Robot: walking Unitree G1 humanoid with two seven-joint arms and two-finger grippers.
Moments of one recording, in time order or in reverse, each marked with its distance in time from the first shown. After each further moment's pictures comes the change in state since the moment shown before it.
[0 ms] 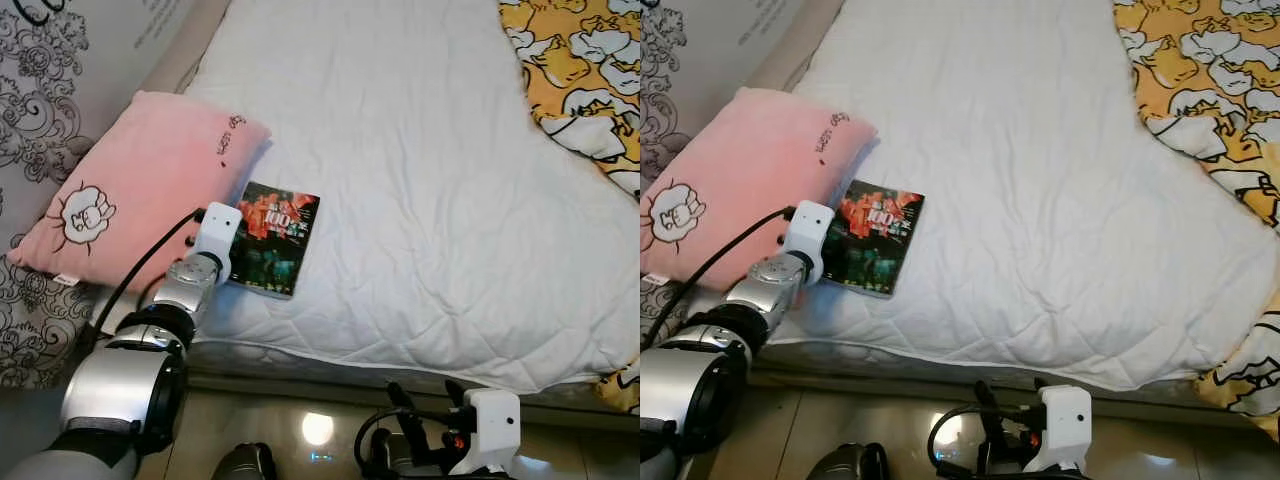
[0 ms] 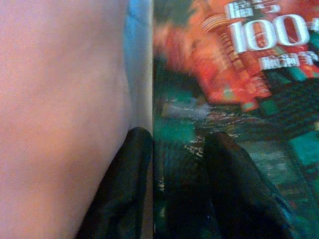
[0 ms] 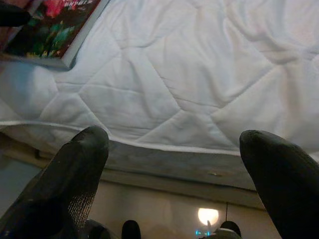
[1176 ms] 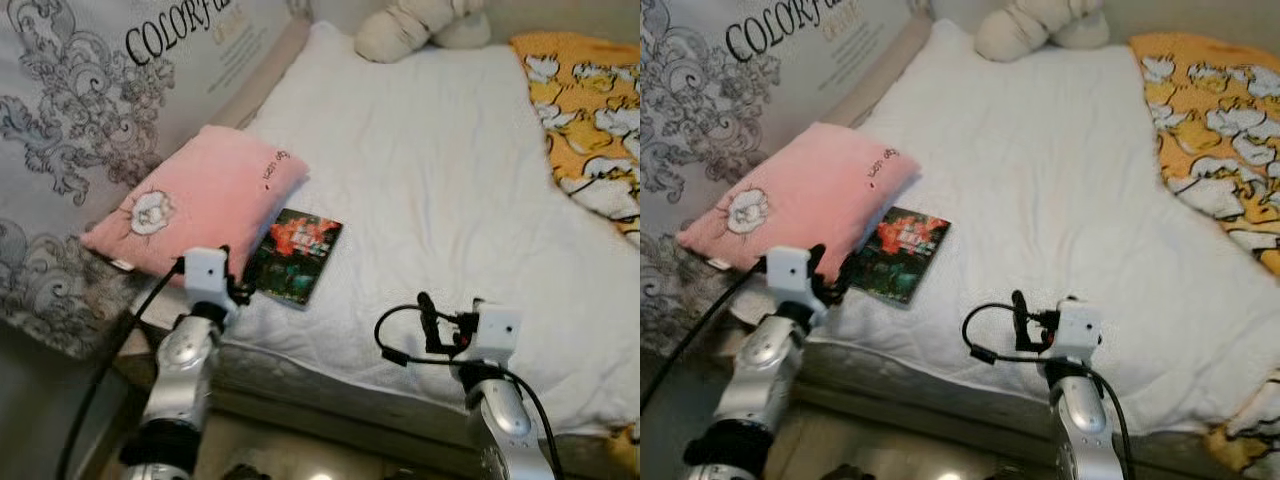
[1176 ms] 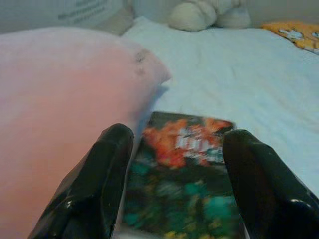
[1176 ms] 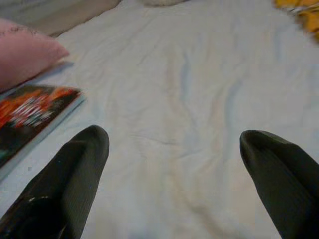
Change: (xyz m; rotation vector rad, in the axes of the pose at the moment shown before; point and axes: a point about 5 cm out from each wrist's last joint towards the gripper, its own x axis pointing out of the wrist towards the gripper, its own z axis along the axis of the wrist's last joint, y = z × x) left arm -0.054 -0.047 -0.027 -0.387 -0.434 -0.056; right arm 0.097 -0.055 0.044 -0.097 -0.265 -0.236
